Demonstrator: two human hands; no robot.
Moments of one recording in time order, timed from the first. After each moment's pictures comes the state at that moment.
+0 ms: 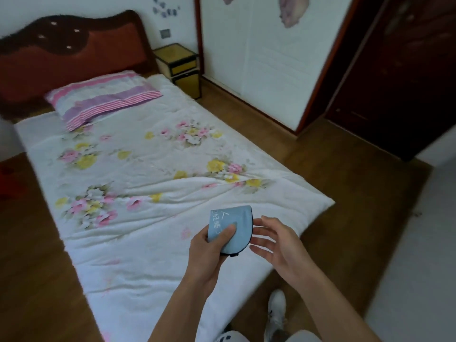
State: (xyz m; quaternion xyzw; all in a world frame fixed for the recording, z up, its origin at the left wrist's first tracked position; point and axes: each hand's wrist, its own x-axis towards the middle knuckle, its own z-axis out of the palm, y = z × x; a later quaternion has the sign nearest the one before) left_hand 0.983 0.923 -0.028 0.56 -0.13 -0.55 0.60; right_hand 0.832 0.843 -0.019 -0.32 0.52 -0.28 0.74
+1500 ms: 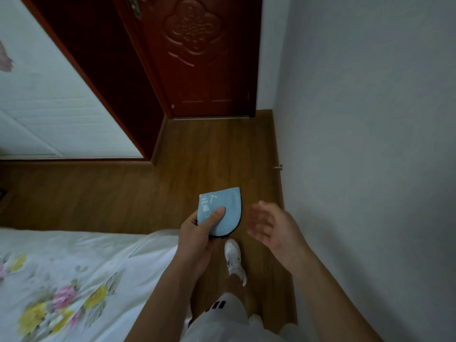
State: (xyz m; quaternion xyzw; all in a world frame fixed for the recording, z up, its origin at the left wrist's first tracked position) left_hand 0.453 0.452 -0.029 0.49 -0.30 -0.73 0.36; right_hand 0.277 0.510 -0.044 -0.10 0.56 -0.55 0.61
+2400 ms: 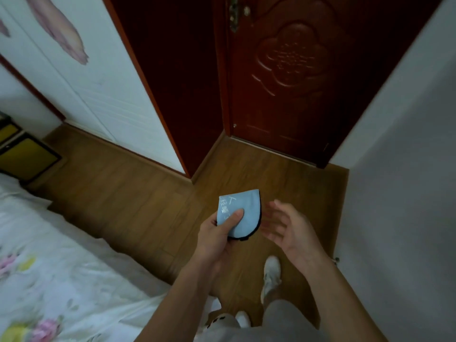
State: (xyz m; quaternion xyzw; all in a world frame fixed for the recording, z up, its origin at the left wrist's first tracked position) left_hand 0.413 0.040 -0.042 0.50 -0.17 -0.70 0.48; right_hand 0.236 0.028 -0.041 -0.21 0.54 -0.43 0.69
